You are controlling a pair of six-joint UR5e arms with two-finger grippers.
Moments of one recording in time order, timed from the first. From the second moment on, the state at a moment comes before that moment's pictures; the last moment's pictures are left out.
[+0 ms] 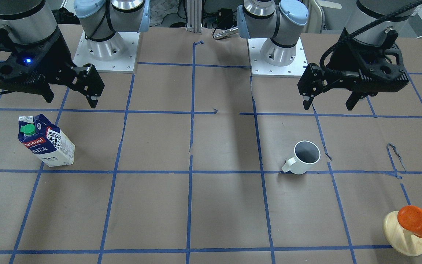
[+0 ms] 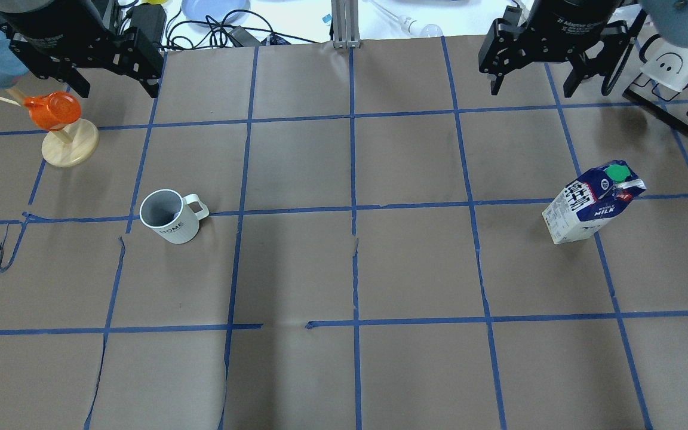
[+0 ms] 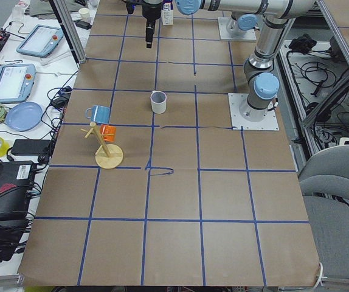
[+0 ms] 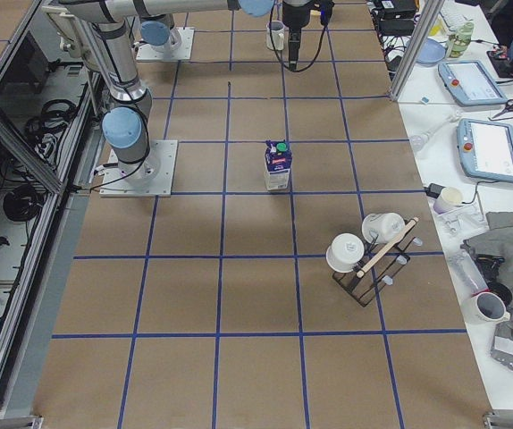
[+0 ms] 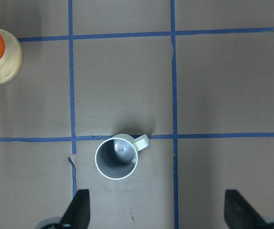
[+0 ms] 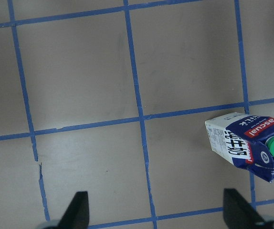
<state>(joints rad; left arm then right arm) -1.50 -1.62 -1.44 -1.55 1.59 0.09 1.58 -1.49 1.42 -1.55 -1.60 0.13</state>
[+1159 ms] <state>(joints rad) -1.48 -1.64 -1.44 -1.57 1.57 0.09 1.58 -1.49 1.42 -1.55 -1.59 0.14</state>
